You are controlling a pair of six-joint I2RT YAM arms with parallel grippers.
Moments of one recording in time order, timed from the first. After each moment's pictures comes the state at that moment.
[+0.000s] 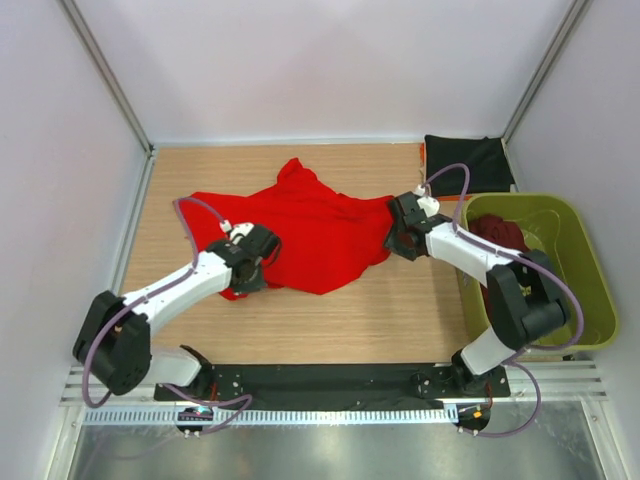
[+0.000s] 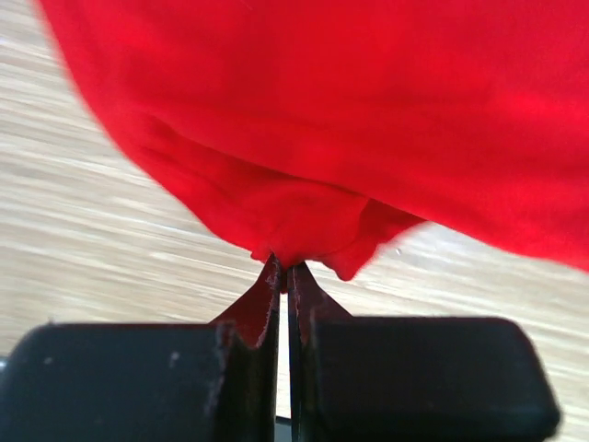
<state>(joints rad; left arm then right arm) -0.63 1.38 0.86 -0.80 -0.36 -0.79 0.43 1.55 0.96 -0.46 0.28 0.83</state>
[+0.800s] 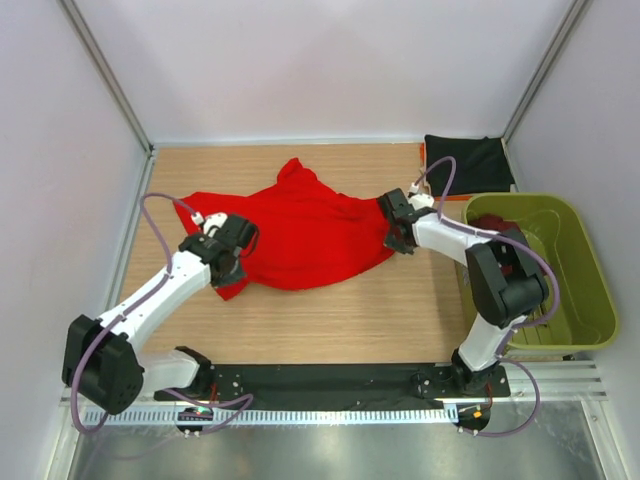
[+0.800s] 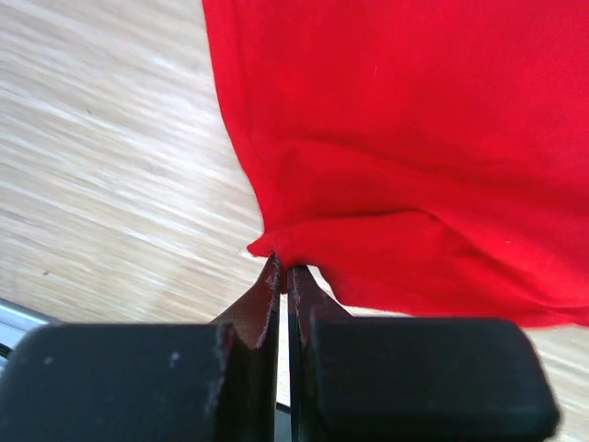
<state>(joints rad) -0.50 1.23 0.89 -0.93 -0.45 -0.77 0.43 1.75 1.04 -0.39 0.39 0.83</state>
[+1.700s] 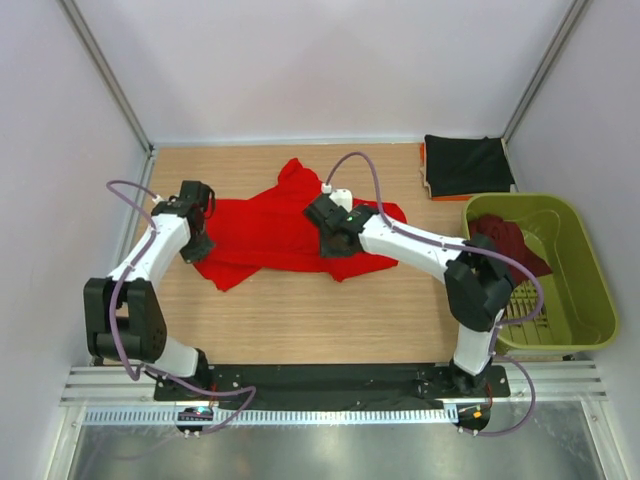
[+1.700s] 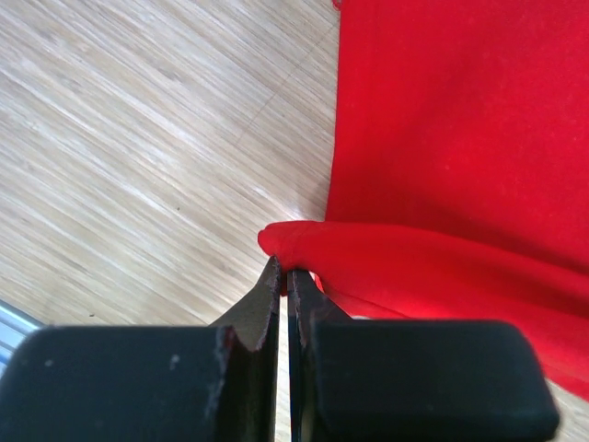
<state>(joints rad) -0.08 1.48 1.10 -0.89 -0.37 -0.60 0.83 1.83 1.44 -0.67 0.34 0.71</state>
